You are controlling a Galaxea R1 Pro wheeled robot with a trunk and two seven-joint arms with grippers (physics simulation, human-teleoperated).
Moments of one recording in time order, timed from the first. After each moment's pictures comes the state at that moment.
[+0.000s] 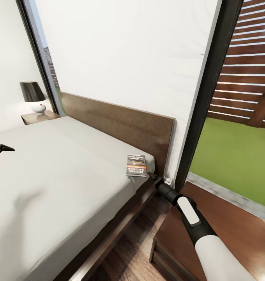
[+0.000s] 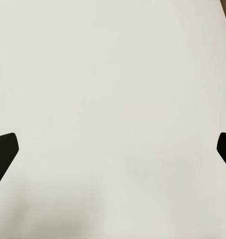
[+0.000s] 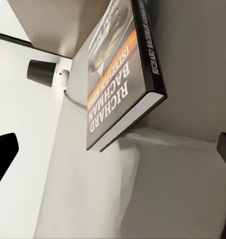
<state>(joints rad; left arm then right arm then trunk) -1.40 0.78 -0.09 -0.32 0.69 1.01 -0.21 -0.67 0.06 -0.02 -0.80 -1.01 0.43 0.27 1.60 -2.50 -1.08</state>
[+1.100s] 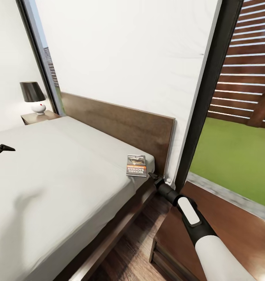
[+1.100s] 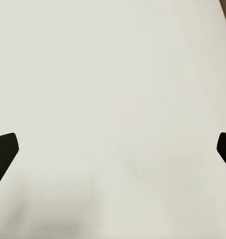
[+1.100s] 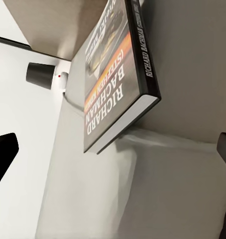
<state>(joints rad) -1.40 0.78 -0.09 -0.32 0.69 1.01 -0.21 -0.67 0.06 -0.03 -0.79 -1.01 0.43 0.27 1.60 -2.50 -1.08</state>
